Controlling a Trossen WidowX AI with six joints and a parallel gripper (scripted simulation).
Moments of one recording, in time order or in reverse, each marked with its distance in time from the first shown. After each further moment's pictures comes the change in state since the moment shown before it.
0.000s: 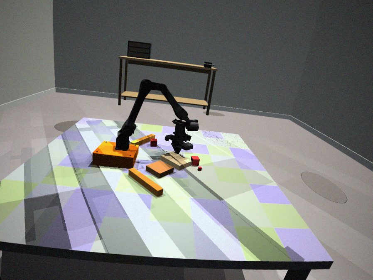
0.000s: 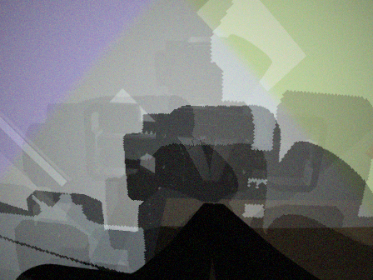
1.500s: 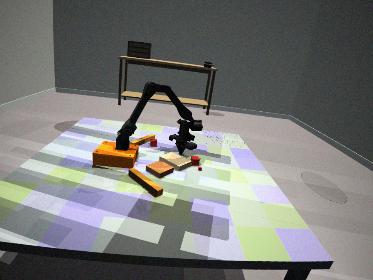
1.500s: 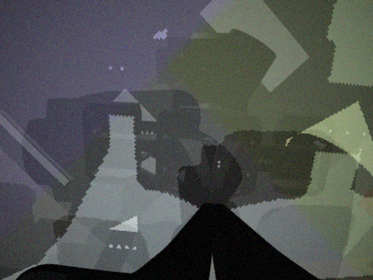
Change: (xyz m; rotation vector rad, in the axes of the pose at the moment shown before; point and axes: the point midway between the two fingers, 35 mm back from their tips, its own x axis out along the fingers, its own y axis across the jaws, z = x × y) arm 0.003 -0.001 0.033 -0.005 0.003 0.009
